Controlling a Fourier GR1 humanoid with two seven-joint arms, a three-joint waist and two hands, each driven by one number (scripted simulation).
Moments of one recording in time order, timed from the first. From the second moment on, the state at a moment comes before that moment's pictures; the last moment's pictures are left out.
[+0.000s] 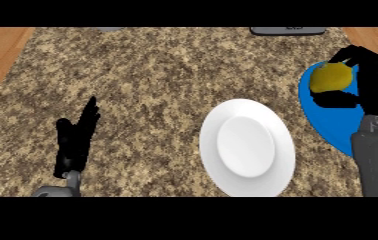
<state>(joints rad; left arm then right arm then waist) -0.03 0.22 -0.11 -1.46 0.04 0.25 0.21 -0.37 -0.30 -0.17 -1.58 0.97 -0.02 0.28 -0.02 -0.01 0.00</state>
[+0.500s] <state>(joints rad) -0.02 0.19 -0.11 -1.48 0.01 0.23 0.22 -0.37 -0.39 -0.32 -1.47 0.91 -0.03 0.28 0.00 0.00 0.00</state>
